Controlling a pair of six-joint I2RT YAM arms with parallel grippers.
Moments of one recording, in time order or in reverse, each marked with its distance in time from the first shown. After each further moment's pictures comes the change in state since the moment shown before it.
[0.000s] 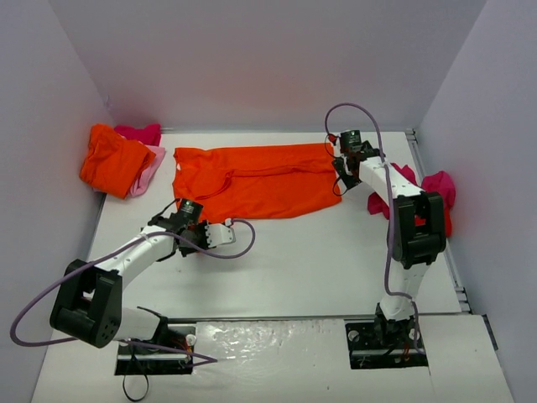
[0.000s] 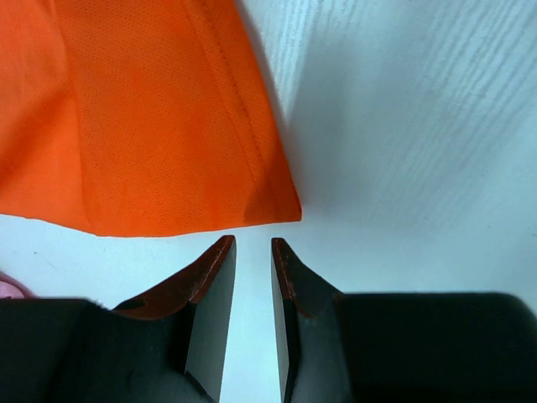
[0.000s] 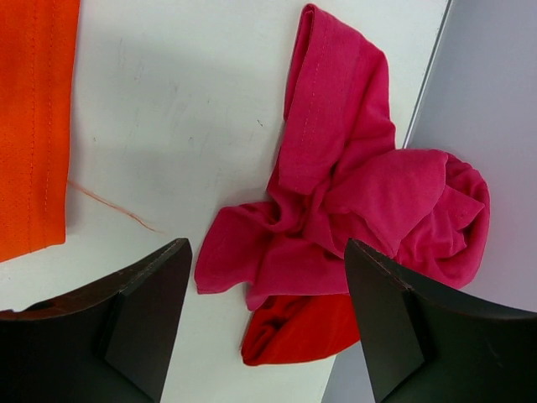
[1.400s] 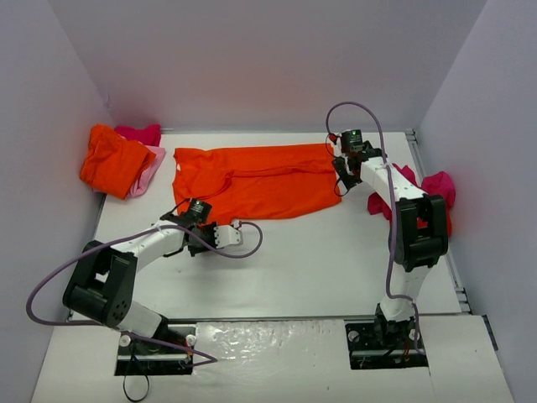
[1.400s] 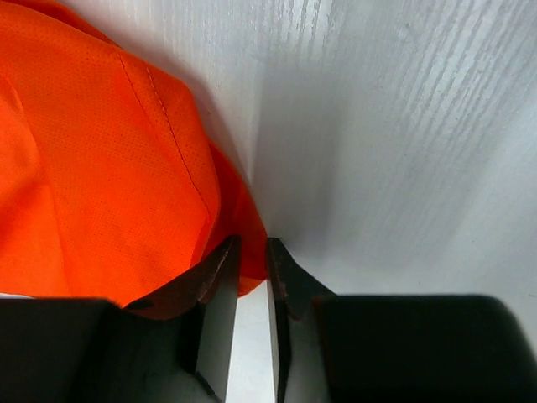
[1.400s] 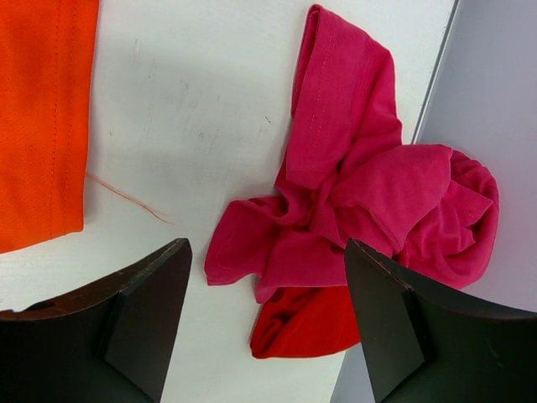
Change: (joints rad) left arm -0.034 0.132 0.023 0.069 0.071 0.015; right arm 0.000 -0.028 -0.002 -0.024 -0.032 0.030
